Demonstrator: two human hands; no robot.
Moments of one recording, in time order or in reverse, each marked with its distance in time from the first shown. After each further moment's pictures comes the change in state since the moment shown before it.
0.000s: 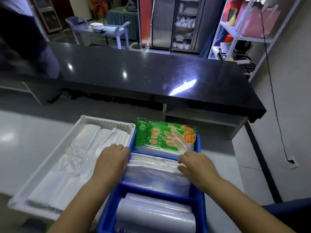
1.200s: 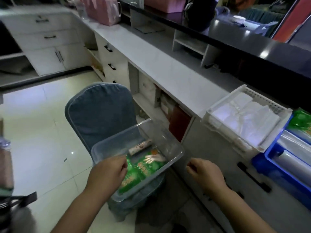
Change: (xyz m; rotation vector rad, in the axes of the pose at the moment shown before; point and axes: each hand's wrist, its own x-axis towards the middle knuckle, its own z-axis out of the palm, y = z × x) left_hand -0.597 -0.181 -0.061 -0.273 0.003 -0.895; right_hand -0.172 -0.468 0.098 0.167 -0.219 -0.423
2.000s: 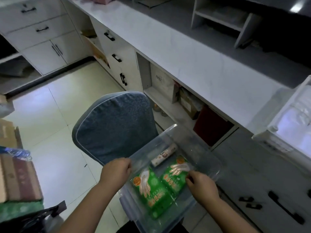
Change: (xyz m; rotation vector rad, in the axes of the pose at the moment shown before) left_hand 0.208 -0.143 0.036 0.191 -0.313 -0.068; right_hand 0.179 -0.064 0.121 0.157 -0.262 0.262
